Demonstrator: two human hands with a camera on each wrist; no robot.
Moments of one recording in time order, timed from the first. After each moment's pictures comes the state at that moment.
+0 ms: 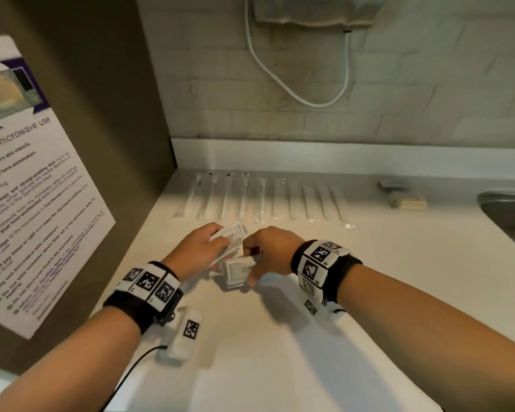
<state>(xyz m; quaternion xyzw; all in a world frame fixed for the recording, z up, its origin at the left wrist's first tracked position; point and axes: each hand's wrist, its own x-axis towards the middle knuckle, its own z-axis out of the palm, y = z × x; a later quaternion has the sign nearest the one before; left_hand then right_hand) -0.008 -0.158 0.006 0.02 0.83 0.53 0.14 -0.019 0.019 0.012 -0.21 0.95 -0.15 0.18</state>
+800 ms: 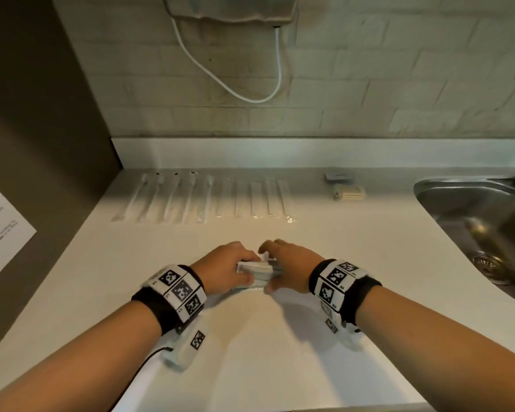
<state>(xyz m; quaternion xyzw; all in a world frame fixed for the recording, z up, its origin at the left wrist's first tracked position) 0.000 -0.019 -0.019 0.29 0.90 0.27 0.20 0.029 0.167 -0.015 -0.12 0.97 -0.17 0.15</state>
